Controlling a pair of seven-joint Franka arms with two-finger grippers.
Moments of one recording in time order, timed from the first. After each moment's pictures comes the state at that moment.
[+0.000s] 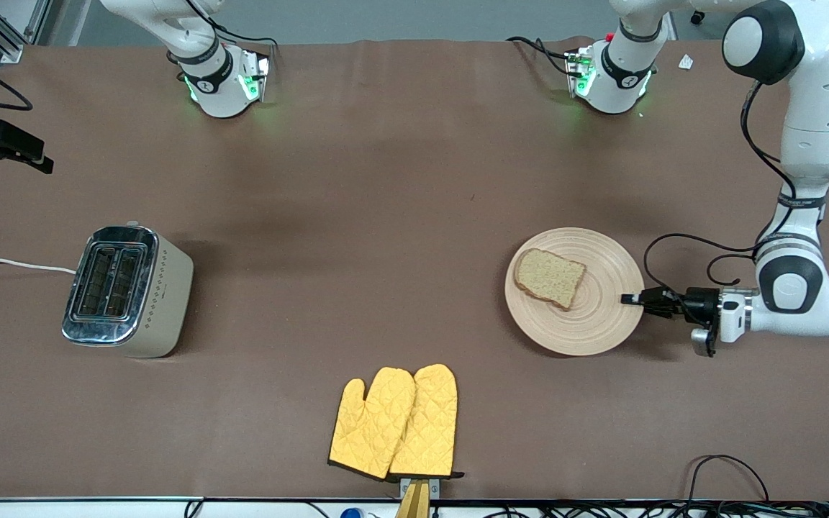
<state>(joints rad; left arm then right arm) 0.25 0.86 -0.09 -1.52 -0.84 1.71 0.86 0.01 -0.05 -0.09 -1.57 0.01 1.44 -0.09</state>
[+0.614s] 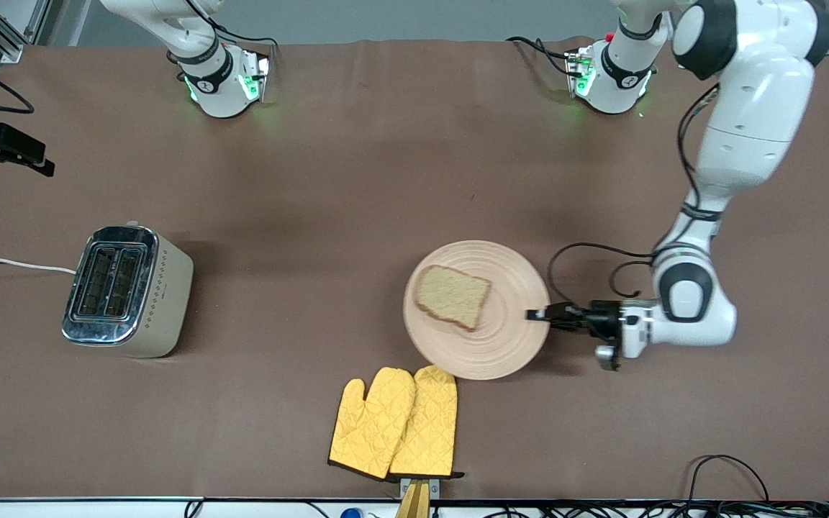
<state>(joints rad) -0.06 0.87 -0.14 -1.52 -1.22 1.93 0.78 0.01 -0.03 -0.09 -1.58 0.01 1.47 -0.09</state>
